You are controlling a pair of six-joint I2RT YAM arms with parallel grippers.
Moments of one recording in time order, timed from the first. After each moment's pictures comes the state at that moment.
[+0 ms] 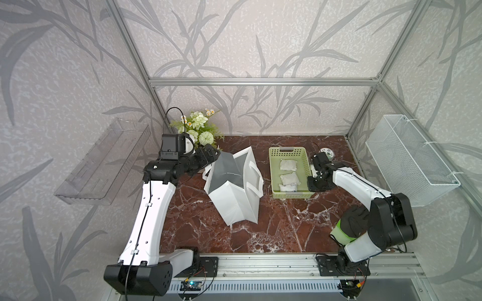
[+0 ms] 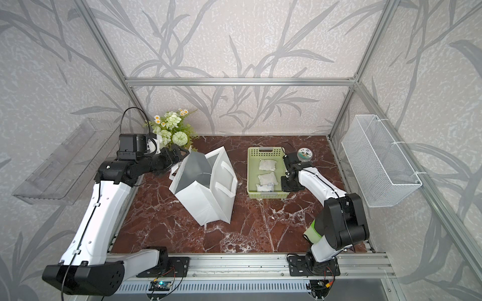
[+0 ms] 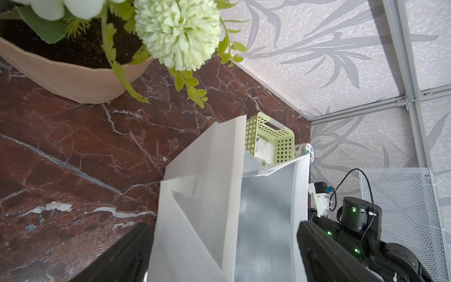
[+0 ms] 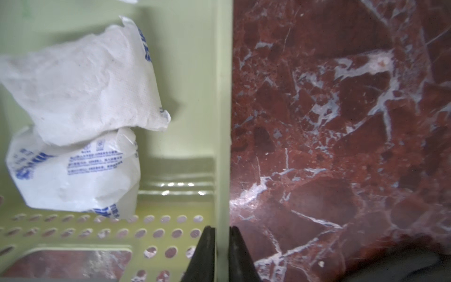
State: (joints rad) left arm -0.03 1.21 1.43 -0.95 0.39 -0.59; right arm 0.24 1.57 1.09 -0.84 0.06 0.26
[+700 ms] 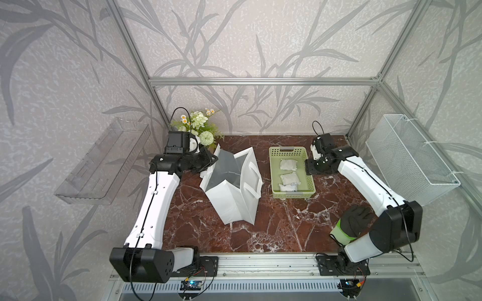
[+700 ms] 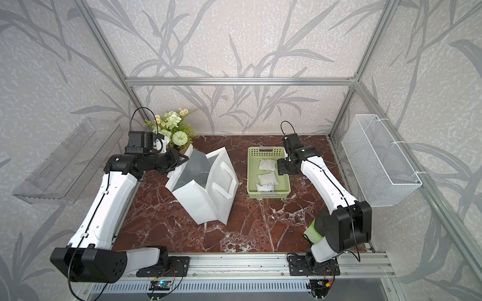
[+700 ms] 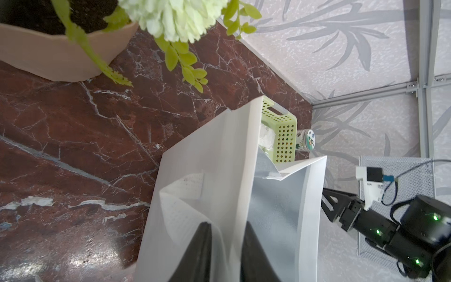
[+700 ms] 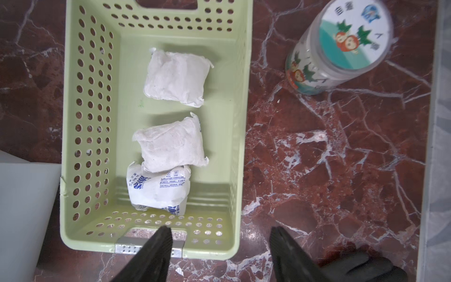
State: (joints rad) left arm -0.03 1.29 1.42 -0.94 0.47 -0.60; right arm 0.29 1.59 1.43 -1.00 0.07 0.24
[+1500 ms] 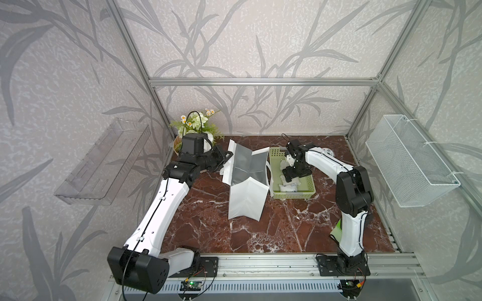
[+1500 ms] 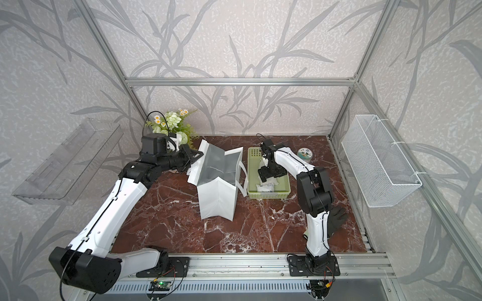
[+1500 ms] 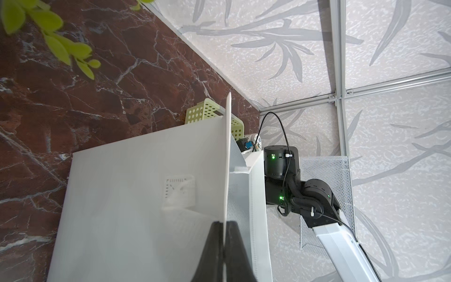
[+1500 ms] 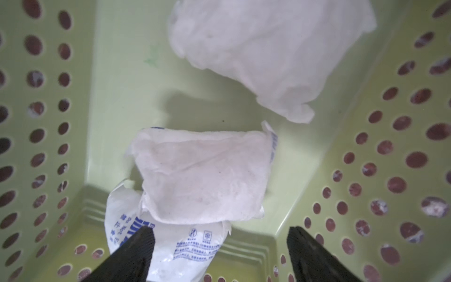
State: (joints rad) left arm -0.19 1.24 1.28 -0.59 0.47 -0.89; right arm 0.39 2.03 1.64 -1.06 0.03 0.00
